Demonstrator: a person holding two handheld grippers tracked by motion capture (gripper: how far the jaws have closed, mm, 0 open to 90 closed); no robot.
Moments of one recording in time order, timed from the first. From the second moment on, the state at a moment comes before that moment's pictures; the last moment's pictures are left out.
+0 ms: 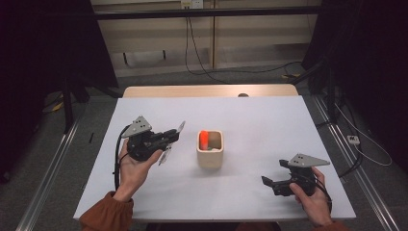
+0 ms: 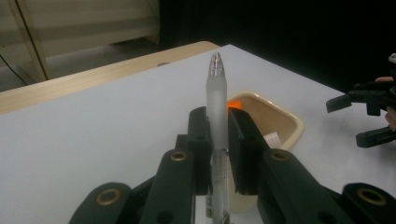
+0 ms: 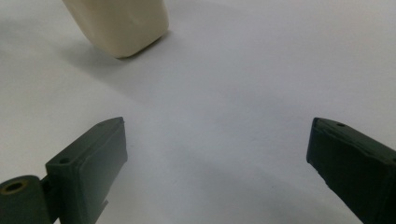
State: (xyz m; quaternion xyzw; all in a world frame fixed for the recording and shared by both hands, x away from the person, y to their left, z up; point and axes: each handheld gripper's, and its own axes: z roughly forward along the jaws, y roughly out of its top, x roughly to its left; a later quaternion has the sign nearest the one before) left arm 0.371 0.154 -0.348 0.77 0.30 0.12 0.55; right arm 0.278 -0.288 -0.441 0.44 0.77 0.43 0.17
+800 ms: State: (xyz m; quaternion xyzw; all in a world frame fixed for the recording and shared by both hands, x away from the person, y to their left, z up) left arm 0.370 0.122 -0.333 0.77 0.27 0.13 0.57; right arm 0.279 -0.288 -0.441 0.44 0.77 0.43 0.17
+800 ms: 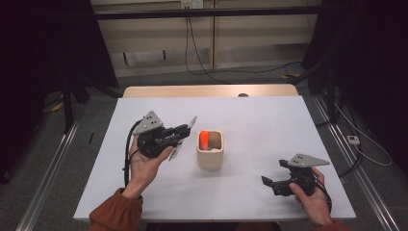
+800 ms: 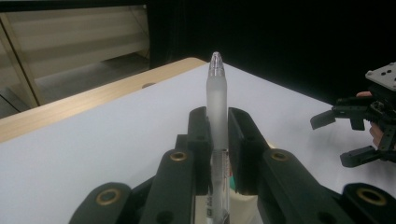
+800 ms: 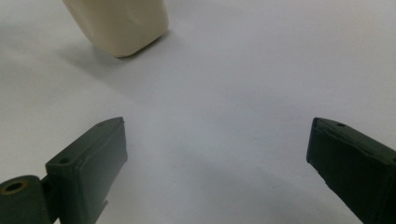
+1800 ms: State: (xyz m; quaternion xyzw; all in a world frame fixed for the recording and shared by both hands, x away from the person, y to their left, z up) left arm 0.382 0.084 -0.322 0.76 0.25 0.12 0.58; right arm 0.279 -0.288 -0.442 0.44 0.77 0.43 0.17
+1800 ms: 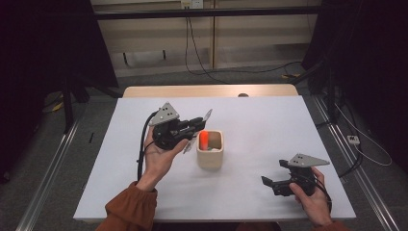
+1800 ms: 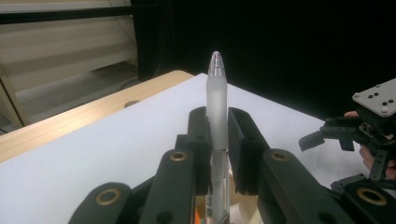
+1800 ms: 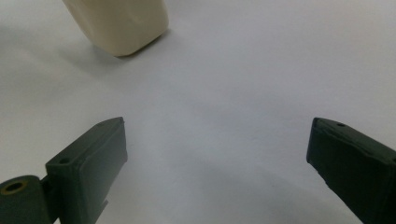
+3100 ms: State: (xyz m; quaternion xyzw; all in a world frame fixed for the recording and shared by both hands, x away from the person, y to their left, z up) left arm 0.396 0.036 -0.333 0.76 0.25 0.12 0.59; right arm 0.278 -0.288 -0.441 0.44 0.77 0.43 0.17
